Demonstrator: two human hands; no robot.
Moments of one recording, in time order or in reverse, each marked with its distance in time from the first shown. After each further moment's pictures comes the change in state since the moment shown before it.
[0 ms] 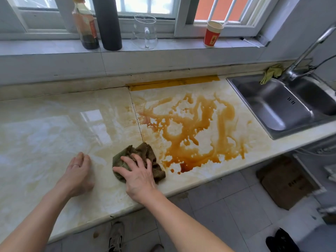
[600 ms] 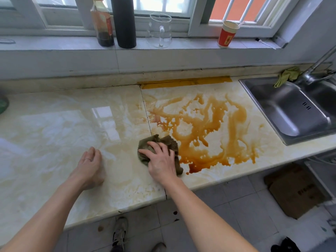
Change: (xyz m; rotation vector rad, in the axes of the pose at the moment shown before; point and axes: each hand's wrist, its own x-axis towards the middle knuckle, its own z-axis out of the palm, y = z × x) left_hand -0.003 0.004 -0.001 -0.035 -0.044 -0.039; right_hand 0.019 0.037 -0.017 -0.032 0.151 0.116
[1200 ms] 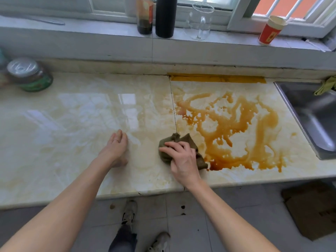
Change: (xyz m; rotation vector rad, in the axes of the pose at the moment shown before) left_hand -0.012 0.009 -0.007 -0.005 -0.027 -0.037; right_hand -0.025 0.002 0.001 0.054 0.122 -0.203
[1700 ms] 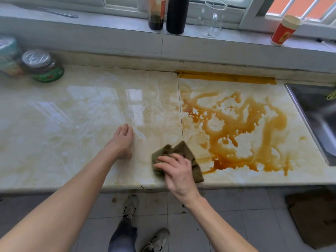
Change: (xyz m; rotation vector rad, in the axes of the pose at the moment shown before) left_hand -0.006 0.005 -0.002 -0.009 0.023 -0.020; right_hand -0.044 -0.014 0.020 0.114 -0.013 -0.149
